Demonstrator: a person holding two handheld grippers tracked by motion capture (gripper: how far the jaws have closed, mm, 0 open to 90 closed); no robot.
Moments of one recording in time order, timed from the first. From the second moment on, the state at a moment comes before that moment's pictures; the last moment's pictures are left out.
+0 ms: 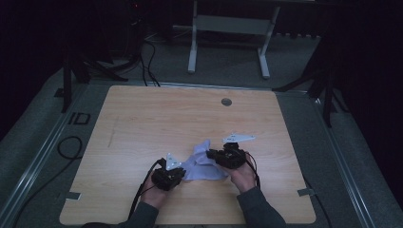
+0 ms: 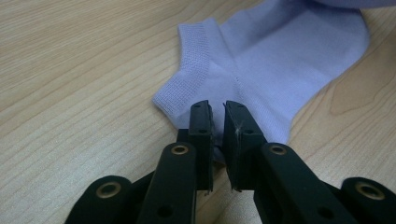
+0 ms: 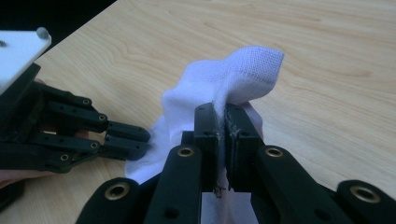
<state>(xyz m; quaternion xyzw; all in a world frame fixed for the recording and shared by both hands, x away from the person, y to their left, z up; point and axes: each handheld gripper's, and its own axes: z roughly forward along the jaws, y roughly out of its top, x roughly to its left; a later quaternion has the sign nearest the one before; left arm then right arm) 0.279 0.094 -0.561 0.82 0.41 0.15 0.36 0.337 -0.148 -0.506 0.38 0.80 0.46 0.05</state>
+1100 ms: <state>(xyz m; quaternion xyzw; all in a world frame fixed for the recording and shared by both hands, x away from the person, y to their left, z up) 0.301 0.091 -0.540 0.79 0.40 0.09 0.46 0.333 -0.137 -0.520 0.35 0.82 0.44 0.04</state>
